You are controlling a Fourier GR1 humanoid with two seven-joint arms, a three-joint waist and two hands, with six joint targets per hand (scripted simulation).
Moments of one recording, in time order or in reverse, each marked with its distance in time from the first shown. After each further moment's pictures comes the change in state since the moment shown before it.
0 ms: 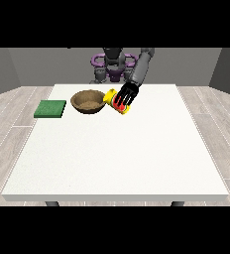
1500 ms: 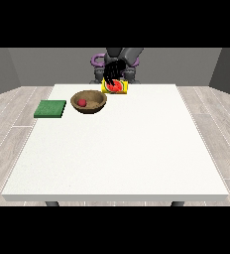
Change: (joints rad) left arm -0.135 -0.190 -0.496 0.125 -0.696 -0.211 0.596; right arm 0.099 0.038 -0.003 0.273 0.077 0.028 -0.111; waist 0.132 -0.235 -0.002
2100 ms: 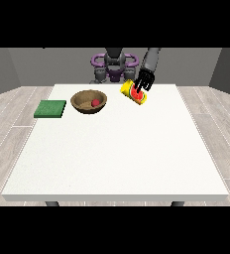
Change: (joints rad) left arm 0.283 0.162 0.435 -0.259 0.592 0.206 -0.454; right arm 0.108 -0.006 -0.034 -0.114 -0.037 0.042 -0.045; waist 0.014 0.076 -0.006
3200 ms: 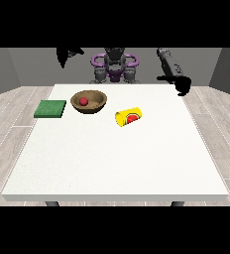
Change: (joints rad) left arm 0.103 0.103 0.531 -0.250 1.018 -0.916 -0.520; right arm -0.002 0.110 0.111 -0.193 0.138 -0.164 0.032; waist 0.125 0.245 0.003
